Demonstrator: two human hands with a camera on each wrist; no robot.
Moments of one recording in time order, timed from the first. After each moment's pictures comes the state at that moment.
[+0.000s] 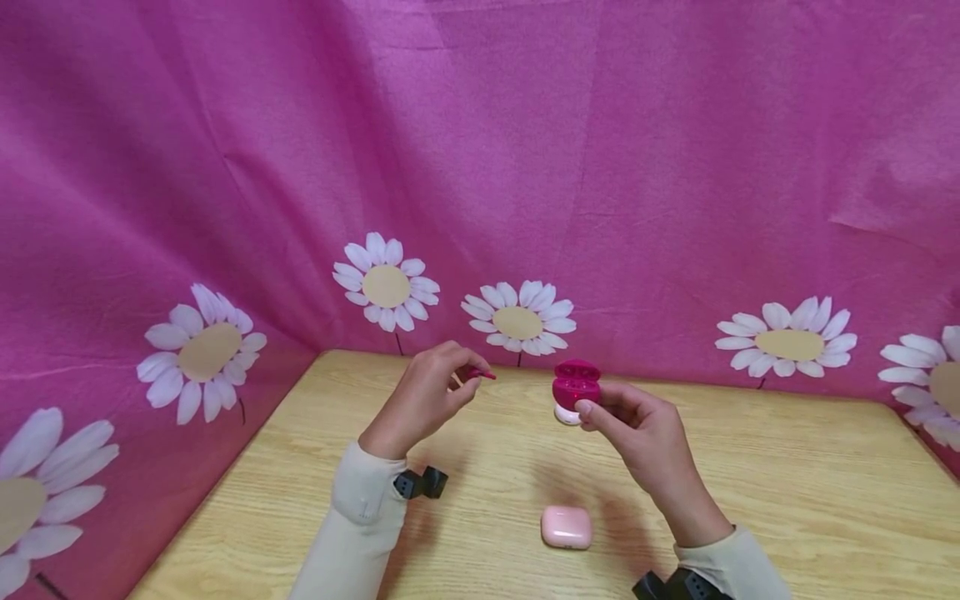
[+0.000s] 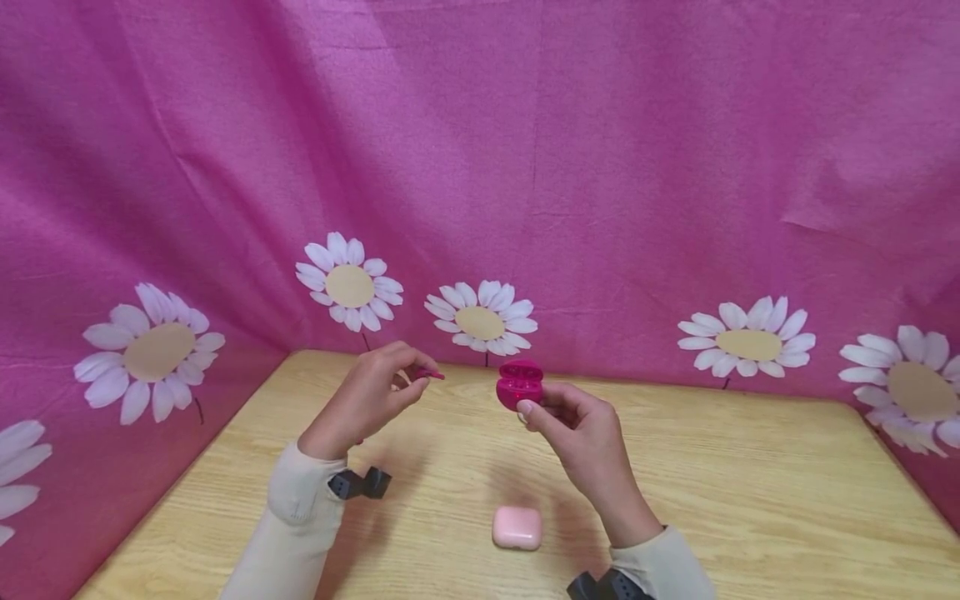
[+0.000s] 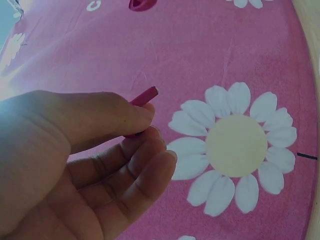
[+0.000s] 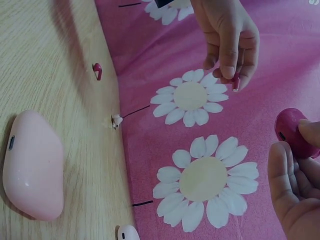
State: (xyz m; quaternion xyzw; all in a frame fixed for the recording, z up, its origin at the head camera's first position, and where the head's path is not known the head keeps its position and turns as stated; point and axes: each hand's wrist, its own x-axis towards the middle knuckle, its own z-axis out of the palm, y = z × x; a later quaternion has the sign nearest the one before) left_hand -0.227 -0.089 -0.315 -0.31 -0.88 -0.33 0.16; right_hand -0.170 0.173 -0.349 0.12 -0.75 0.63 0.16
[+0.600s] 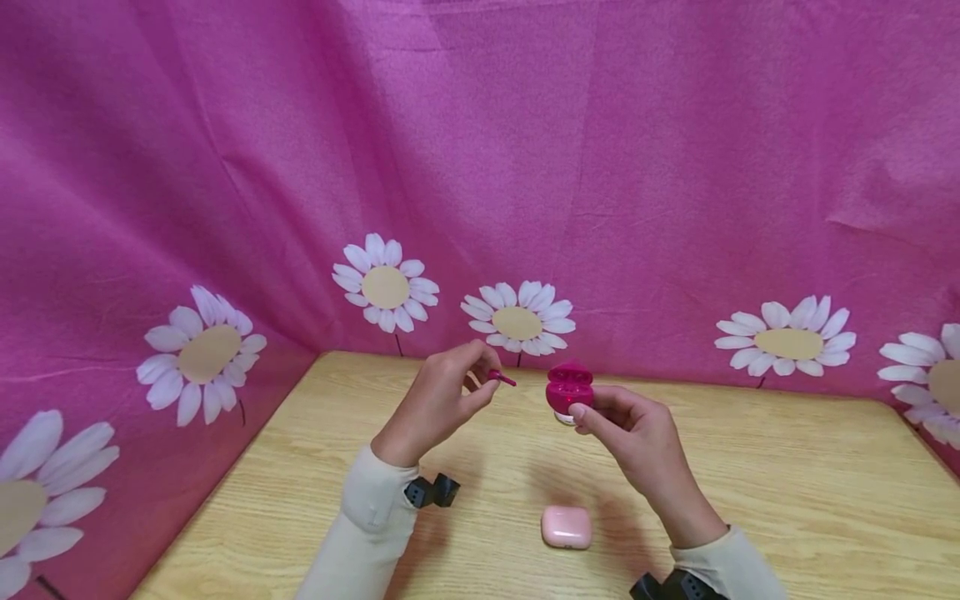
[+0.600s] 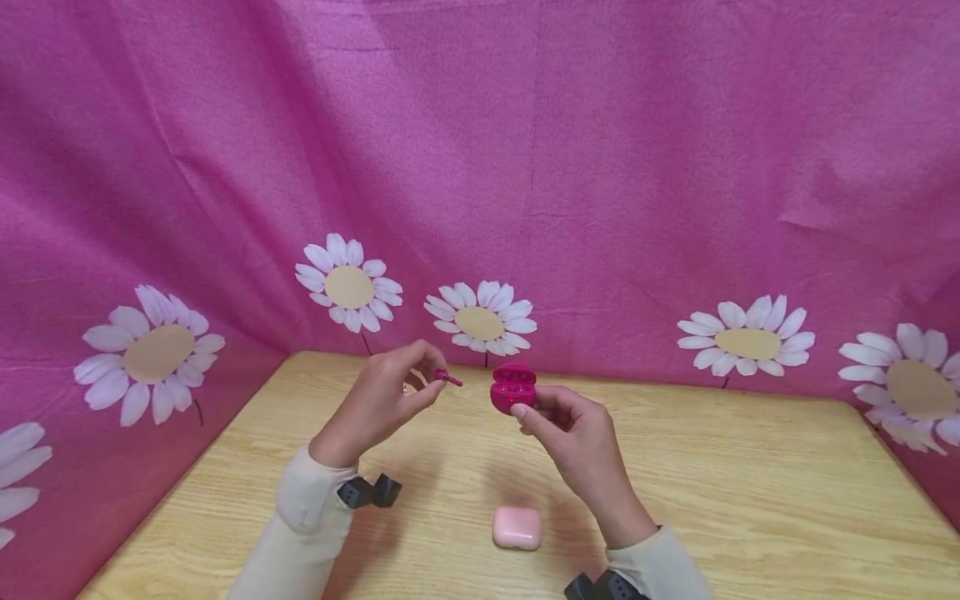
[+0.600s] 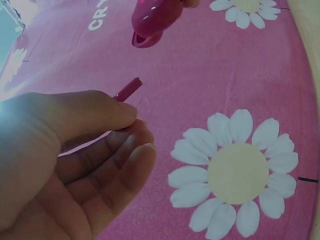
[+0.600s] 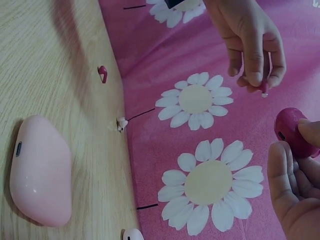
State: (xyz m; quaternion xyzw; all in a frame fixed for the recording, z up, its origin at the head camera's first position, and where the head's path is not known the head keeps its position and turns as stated) left_hand -0.221 -0.074 -0.311 -0.35 -0.84 -0.36 0.19; right_hand -0.170 0.169 -0.351 0.14 -0.75 0.63 0.16
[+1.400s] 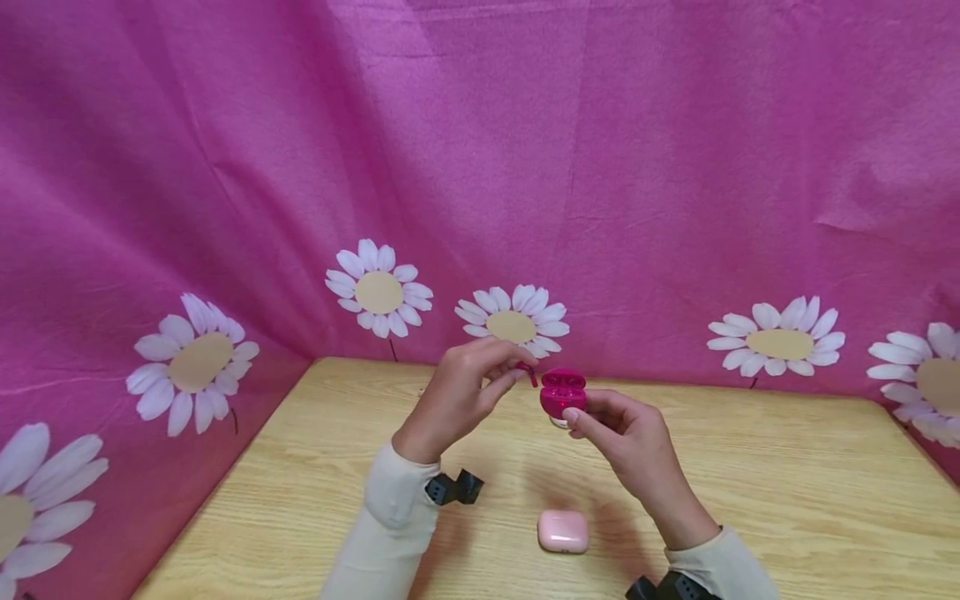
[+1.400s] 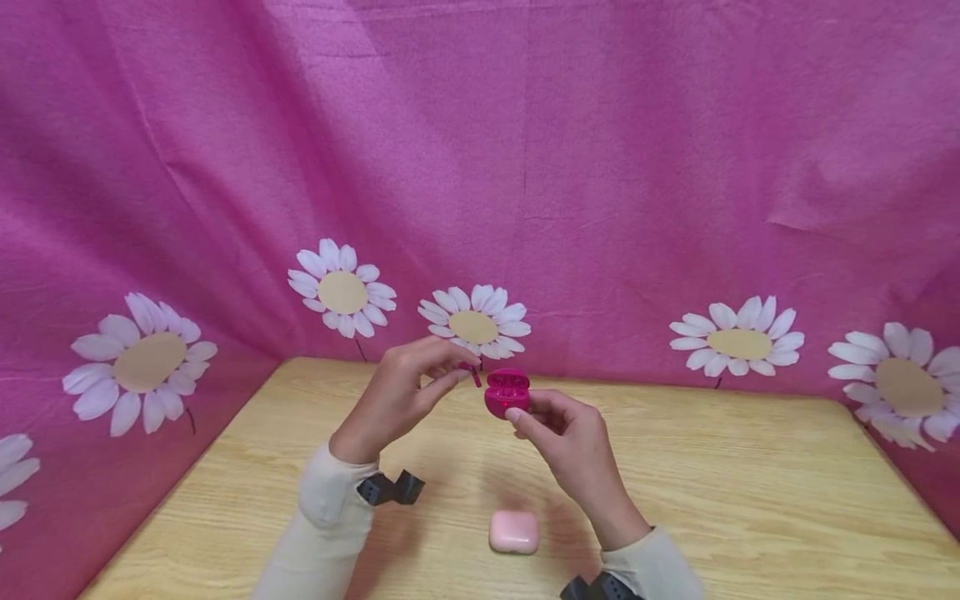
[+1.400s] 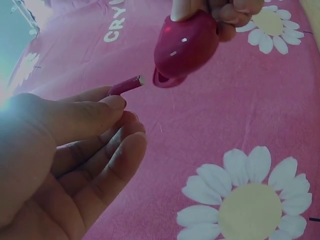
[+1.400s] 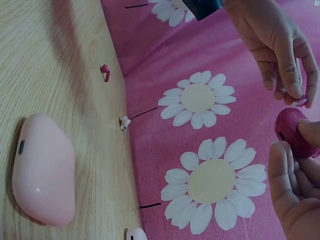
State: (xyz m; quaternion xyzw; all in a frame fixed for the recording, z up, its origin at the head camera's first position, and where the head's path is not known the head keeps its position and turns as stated) left_hand -0.223 -0.047 -0.299 -0.44 -0.78 -0.39 0.23; right_hand -0.171 0.170 -0.354 0.14 -0.75 0.63 0.16
